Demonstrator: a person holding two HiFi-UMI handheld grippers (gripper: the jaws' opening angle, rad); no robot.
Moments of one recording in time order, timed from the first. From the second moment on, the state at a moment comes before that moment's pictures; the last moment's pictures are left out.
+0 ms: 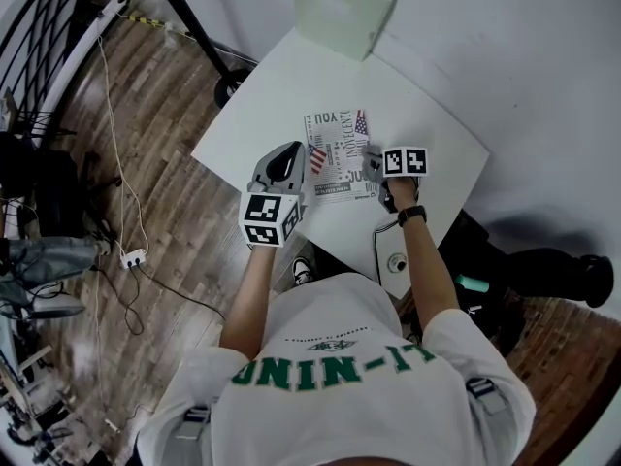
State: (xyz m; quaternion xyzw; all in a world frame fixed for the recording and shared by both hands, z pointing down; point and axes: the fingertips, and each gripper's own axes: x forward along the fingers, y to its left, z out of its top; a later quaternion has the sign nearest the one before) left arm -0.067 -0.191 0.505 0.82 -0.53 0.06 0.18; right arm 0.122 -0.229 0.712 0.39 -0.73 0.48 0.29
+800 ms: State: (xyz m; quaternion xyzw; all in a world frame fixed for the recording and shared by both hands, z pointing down) left arm -0.085 -0.173 0.503 0.81 -0.56 0.06 0.18; right arm -0.019 -0.172 0.718 0.25 -0.78 0.46 0.35
